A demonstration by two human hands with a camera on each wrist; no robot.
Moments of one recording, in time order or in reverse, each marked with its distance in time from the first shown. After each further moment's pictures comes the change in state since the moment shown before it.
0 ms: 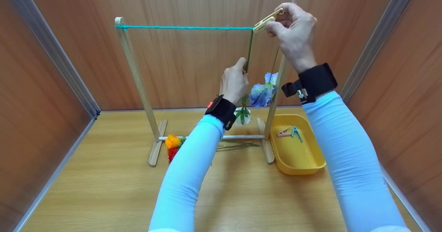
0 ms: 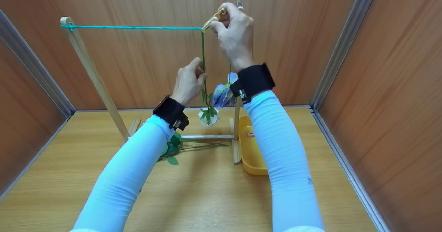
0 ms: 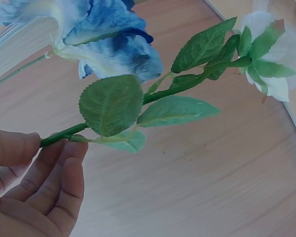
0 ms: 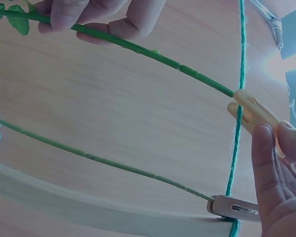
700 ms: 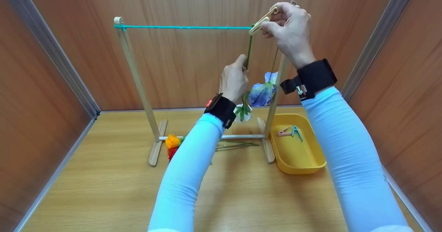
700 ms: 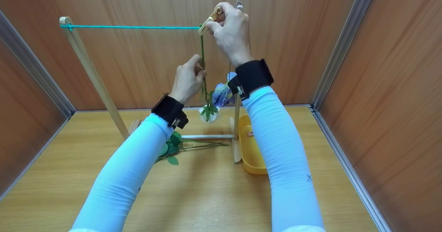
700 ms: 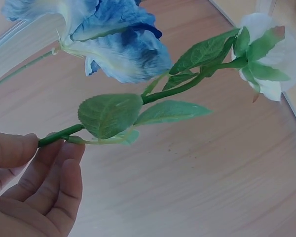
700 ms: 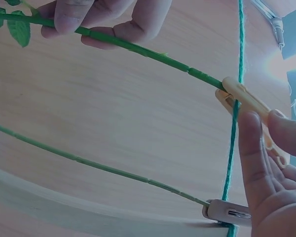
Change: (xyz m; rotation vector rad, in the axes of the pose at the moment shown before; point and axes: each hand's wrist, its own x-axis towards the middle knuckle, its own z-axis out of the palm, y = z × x) left_hand 0.001 0.001 -0.005 -0.015 0.016 0.017; right_hand 0.010 -0.004 0.003 -0.018 -0.112 0.130
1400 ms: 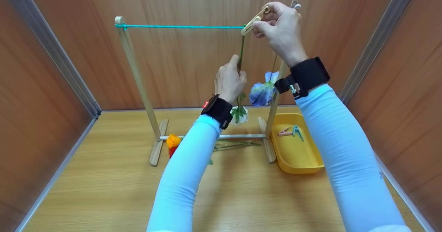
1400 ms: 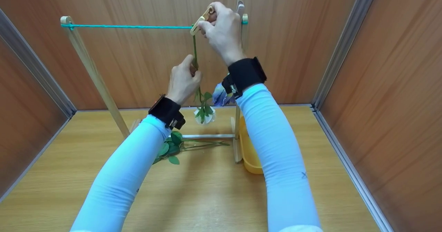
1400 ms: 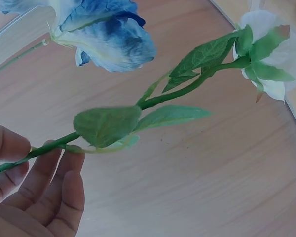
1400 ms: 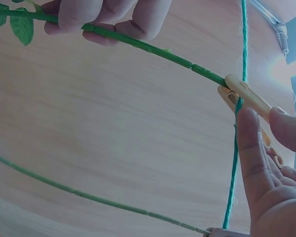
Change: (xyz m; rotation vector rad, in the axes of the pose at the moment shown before) left_hand -0.003 -0.009 -0.001 0.047 0.093 -0.019; right_hand 0.002 -0.005 0.013 0.007 -0.046 0.015
